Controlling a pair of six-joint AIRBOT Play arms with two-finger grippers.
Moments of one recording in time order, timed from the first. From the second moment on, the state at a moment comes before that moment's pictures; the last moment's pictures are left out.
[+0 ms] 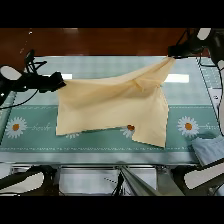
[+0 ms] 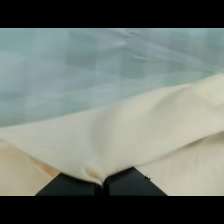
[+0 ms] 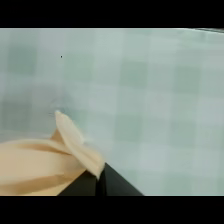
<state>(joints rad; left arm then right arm) 0.05 -1.33 1.05 0.97 -0.87 -1.48 0.02 -1.77 1.89 -1.60 1.14 1.53</state>
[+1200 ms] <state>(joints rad) 0.46 -1.14 0.67 1.12 -1.40 -1.34 -0.38 -1.49 1.54 -1.34 1.43 1.36</state>
